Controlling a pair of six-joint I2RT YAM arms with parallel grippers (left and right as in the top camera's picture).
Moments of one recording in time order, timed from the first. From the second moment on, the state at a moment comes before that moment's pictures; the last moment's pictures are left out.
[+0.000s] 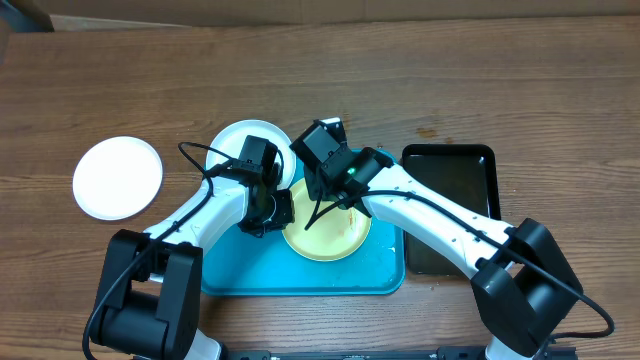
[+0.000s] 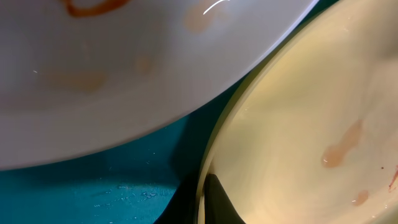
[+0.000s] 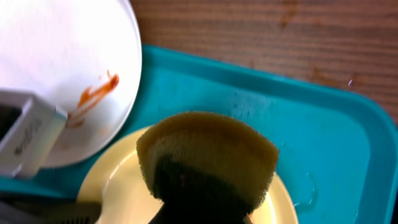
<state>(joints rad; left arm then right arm) -0.28 1.72 0.92 -0.65 0.22 -0.42 0.78 1.87 1.41 -0.65 0.20 0.53</state>
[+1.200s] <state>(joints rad) -0.28 1.72 0.92 -0.65 0.22 -0.42 0.73 1.87 1.13 -0.41 0.18 0.54</state>
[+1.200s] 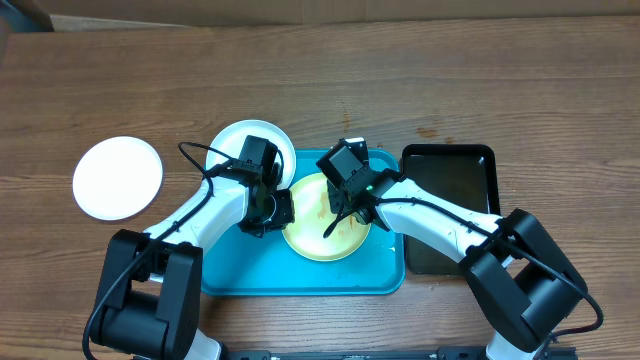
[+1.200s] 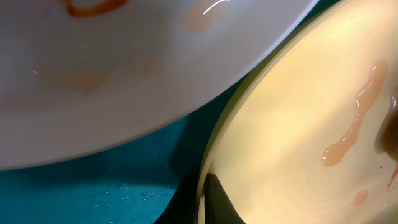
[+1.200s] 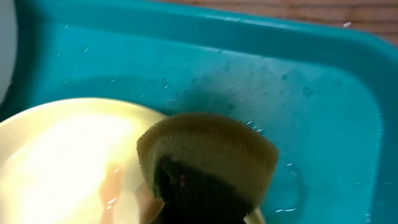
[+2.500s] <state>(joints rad) -0.28 1.72 0.92 -0.65 0.22 -0.42 0.79 1.81 1.11 -0.54 0.08 0.54</state>
